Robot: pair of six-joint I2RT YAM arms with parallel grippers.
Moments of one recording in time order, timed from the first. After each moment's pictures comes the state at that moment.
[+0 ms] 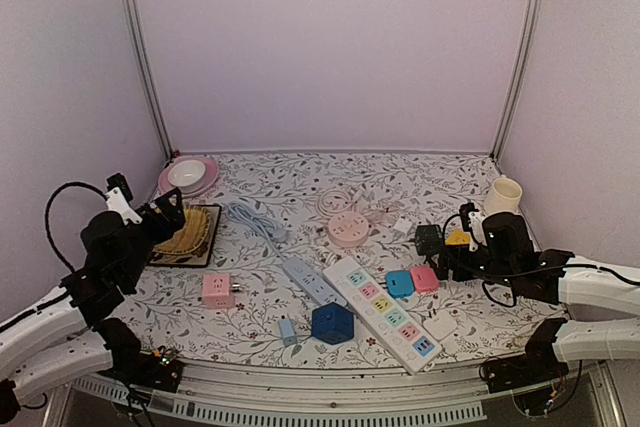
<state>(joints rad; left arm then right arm) -0.64 0.58 0.29 0.19 -0.60 -0.53 0.66 0.94 0.39 -0.09 0.14 0.46</state>
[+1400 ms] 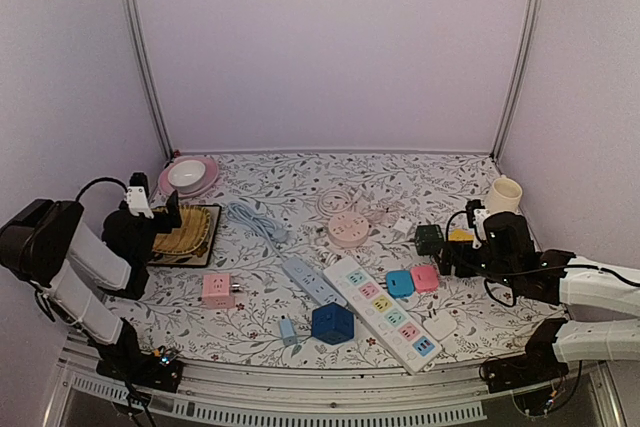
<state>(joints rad) -0.03 1.55 0.18 1.42 -0.13 0.07 0.66 0.93 0.38 -0.09 0.22 0.46</state>
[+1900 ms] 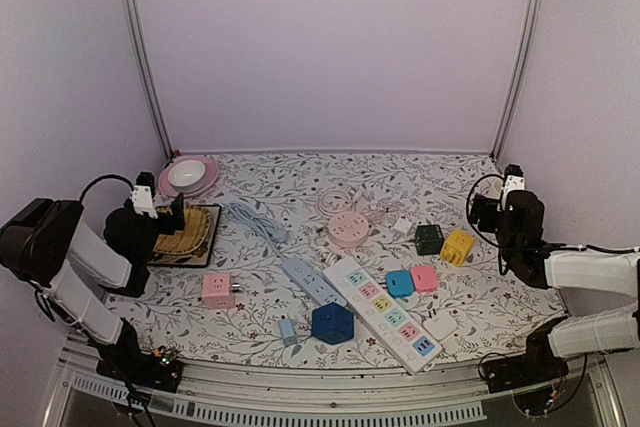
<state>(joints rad) -0.03 1.55 0.20 1.37 -0.06 0.11 0.41 1.10 0.36 0.46 0.57 0.20</state>
